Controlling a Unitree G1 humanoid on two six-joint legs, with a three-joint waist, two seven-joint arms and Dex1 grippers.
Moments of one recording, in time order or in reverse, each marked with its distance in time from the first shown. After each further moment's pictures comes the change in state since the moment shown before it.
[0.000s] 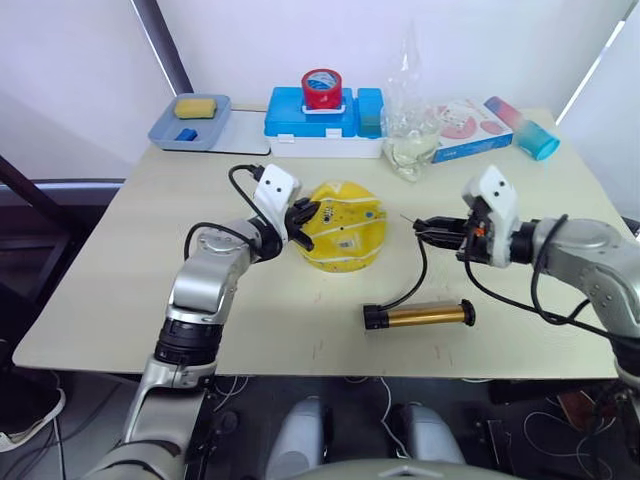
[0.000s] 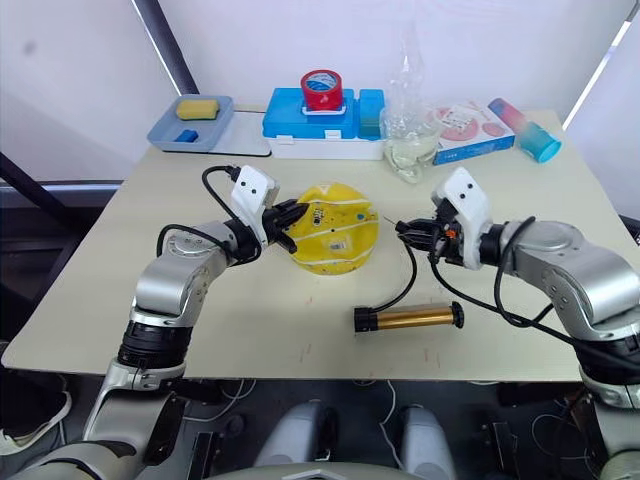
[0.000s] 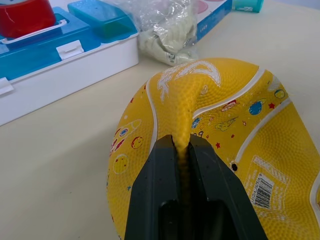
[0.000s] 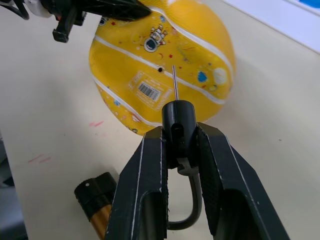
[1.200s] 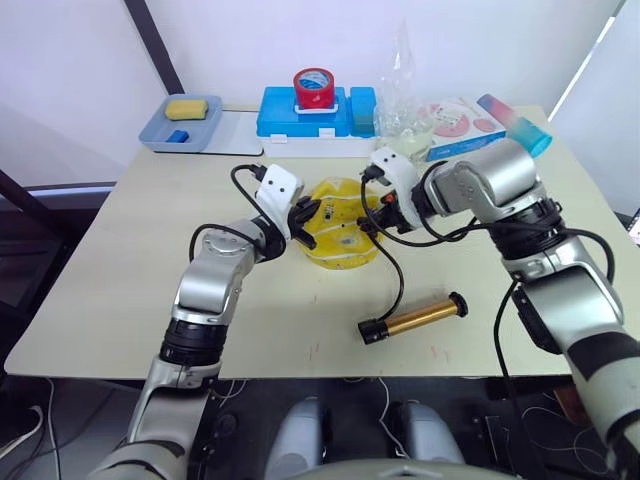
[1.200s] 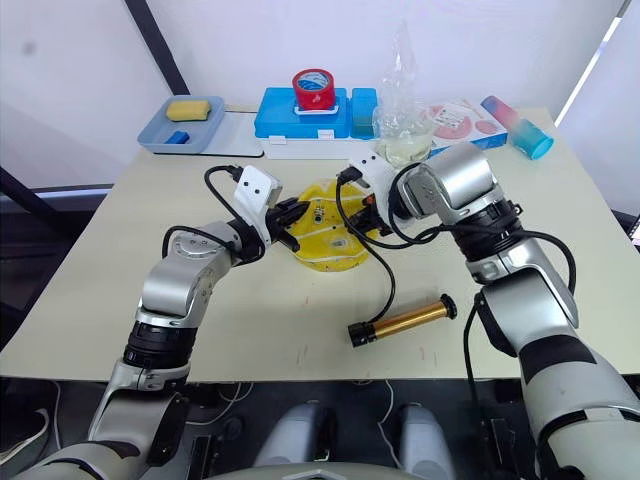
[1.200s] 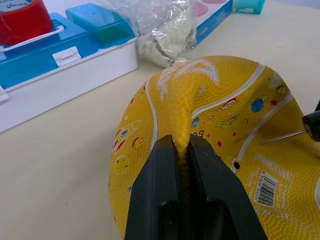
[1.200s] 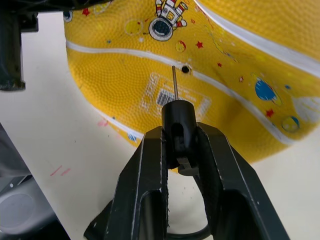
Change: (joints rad) left arm 0.005 -0.012 -0.008 0.004 0.028 -0.028 0.022; right arm -0.607 0.404 0.297 0.715 -0.204 0.354 -0.022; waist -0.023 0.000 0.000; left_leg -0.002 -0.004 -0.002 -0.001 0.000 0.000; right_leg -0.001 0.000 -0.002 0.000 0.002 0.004
